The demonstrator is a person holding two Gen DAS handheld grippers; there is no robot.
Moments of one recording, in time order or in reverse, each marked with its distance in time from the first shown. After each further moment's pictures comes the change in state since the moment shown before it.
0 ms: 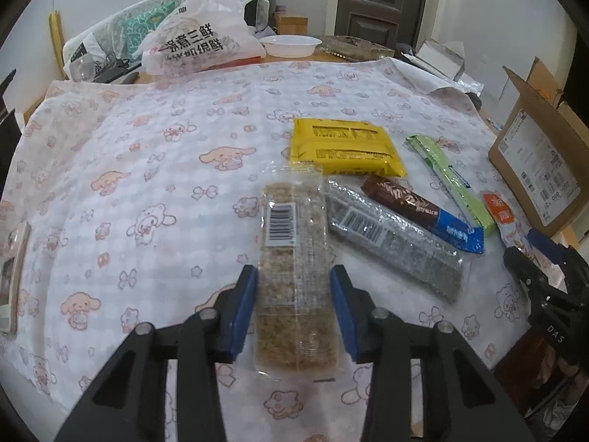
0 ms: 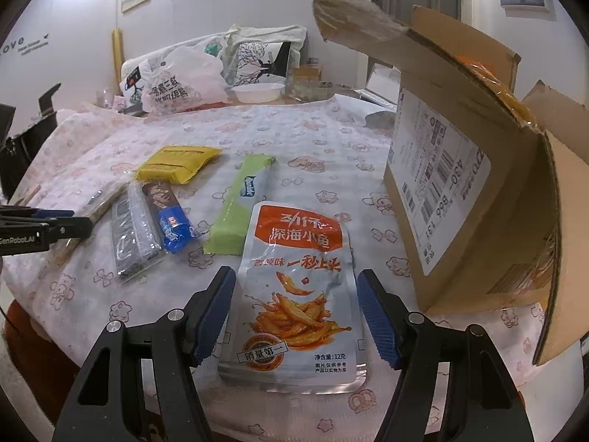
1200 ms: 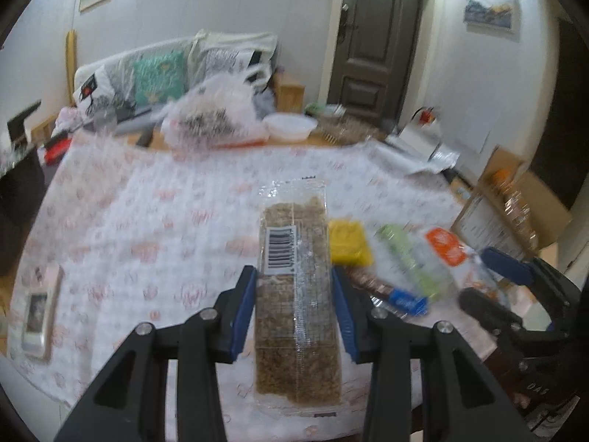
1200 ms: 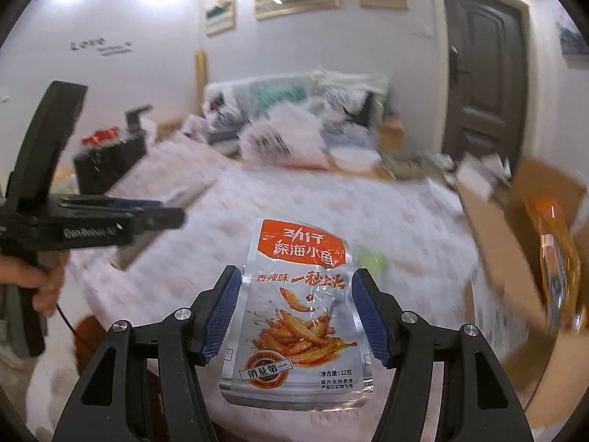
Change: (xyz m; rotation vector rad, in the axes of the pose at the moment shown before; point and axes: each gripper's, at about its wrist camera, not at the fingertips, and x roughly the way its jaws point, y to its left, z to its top) left arm -0.100 0.017 0.031 -0.029 -0.262 -0.081; right arm -0.065 0.068 0.066 -0.170 -0.189 0.289
